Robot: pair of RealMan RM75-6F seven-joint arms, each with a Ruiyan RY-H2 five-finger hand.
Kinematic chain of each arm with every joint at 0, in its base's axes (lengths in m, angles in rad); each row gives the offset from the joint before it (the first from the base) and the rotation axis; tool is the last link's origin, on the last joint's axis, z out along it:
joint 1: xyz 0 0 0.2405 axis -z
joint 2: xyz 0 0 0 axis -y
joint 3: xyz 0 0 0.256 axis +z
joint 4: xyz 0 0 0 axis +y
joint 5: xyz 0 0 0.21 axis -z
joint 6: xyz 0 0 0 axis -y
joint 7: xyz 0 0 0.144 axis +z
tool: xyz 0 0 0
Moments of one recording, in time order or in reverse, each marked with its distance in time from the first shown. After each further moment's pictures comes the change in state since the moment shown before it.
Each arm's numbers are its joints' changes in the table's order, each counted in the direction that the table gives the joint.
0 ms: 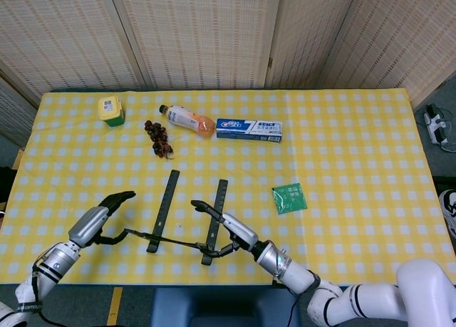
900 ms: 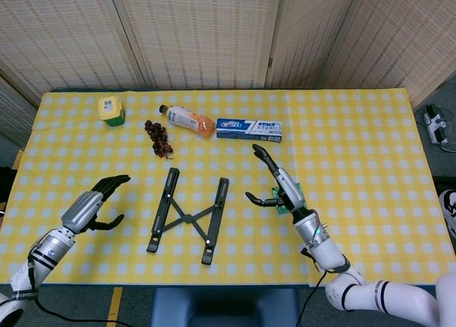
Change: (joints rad) left arm 0.041 -0.053 -0.073 -0.019 0.024 0.047 0.065; right arm 0.137 -0.145 0.152 0.022 -0.105 -0.124 -0.107
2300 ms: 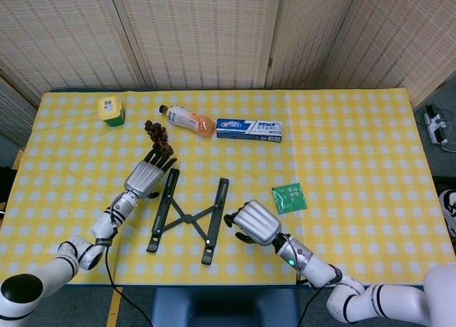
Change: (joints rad) left arm 0.283 0.595 -0.093 0.756 0.082 0.246 0.527; right arm -0.057 0.030 -0.147 0.001 0.200 0.111 -1.036
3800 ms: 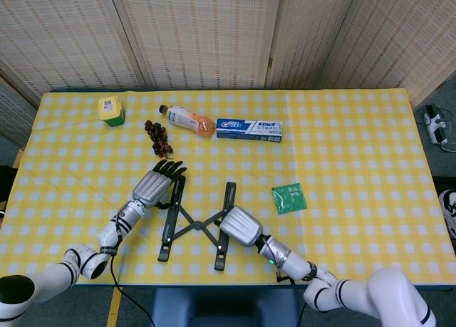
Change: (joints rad) left arm -0.015 -0.047 -0.003 -0.201 0.047 0.001 -0.048; right arm -0.064 0.321 -0.054 0.495 0.085 -0.033 -0.063
